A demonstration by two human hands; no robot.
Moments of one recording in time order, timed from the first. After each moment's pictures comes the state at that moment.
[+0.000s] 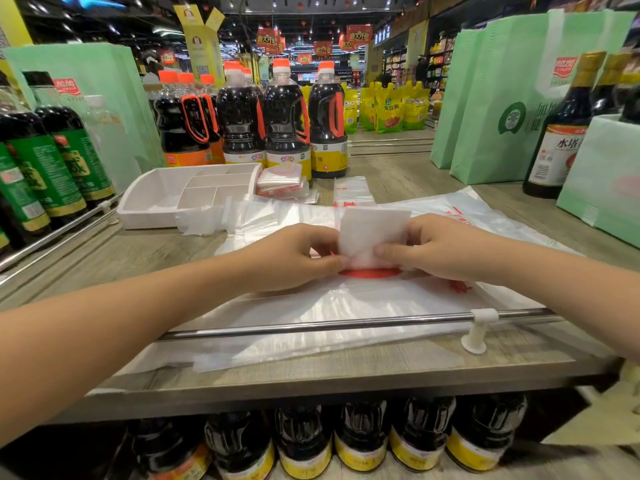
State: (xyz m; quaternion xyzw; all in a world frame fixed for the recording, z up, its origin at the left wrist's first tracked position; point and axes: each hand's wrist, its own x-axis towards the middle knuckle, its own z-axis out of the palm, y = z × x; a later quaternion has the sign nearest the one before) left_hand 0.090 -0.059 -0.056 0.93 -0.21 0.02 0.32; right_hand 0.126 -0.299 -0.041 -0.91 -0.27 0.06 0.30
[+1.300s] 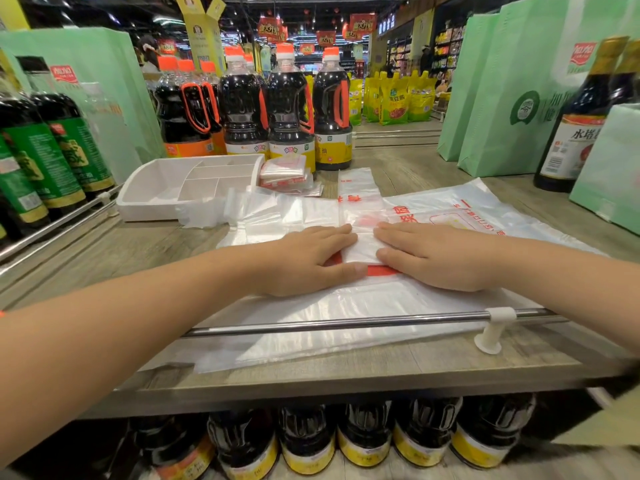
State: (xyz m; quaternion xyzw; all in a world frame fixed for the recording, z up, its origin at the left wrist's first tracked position) left_hand 0.098 -0.063 -0.059 0.98 -0.21 -0.06 0.05; right_hand 0.138 -0.292 -0.050 -0.94 -0.33 0.07 0.00
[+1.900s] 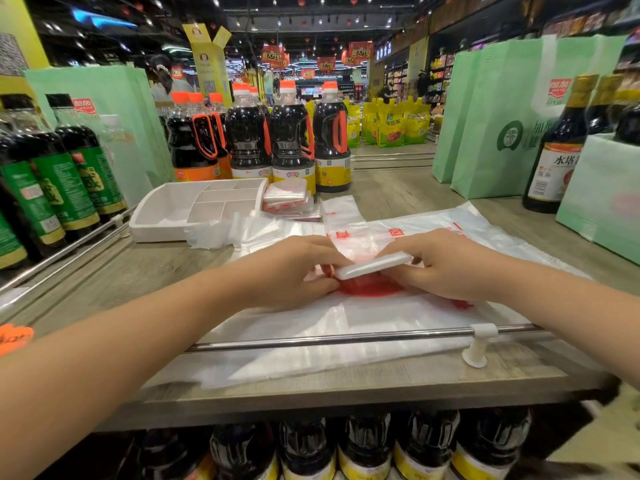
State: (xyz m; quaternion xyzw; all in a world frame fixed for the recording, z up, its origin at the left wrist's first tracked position) left_hand 0.085 -0.045 -0.053 0.92 -0.34 0.12 0.14; right_hand 0.131 -0.308 -0.045 -0.90 -0.39 -0.03 0.21
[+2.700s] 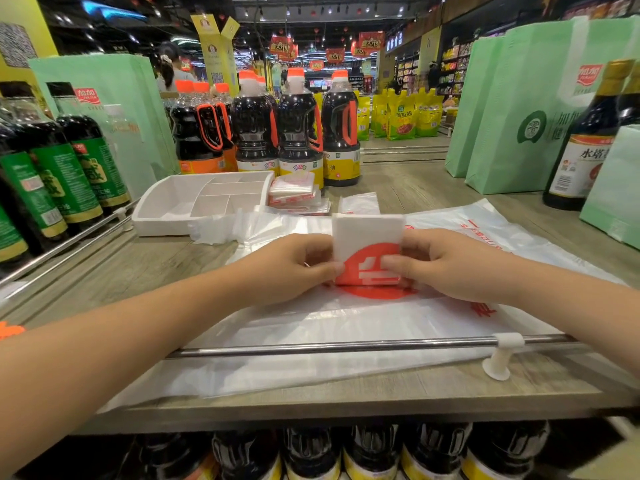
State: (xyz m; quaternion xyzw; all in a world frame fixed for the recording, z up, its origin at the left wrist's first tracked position) left_hand 0.089 -0.041 -0.060 0.91 -0.17 0.00 0.38; right_hand 0.128 -0.291 -0.045 -0.88 -0.32 0.06 0.35
